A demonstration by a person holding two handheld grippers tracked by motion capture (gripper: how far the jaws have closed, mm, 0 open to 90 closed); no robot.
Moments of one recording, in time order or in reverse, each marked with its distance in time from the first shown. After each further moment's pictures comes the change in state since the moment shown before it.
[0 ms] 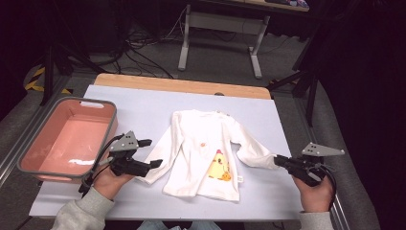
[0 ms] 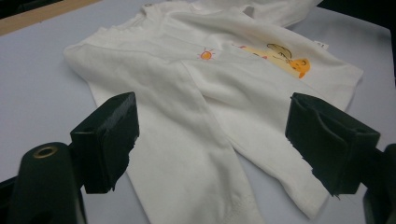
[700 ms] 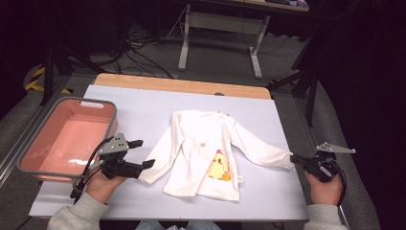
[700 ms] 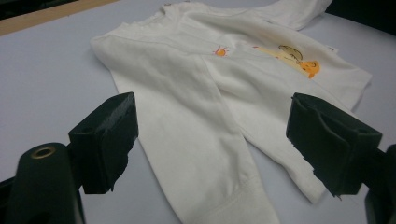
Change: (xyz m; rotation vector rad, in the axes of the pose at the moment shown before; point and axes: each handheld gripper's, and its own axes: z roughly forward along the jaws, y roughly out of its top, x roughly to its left) left arm 0.001 -0.011 -0.017 -0.014 0.048 -0.037; right arm -0.070 -0.036 -0.002 0.047 -0.126 0.163
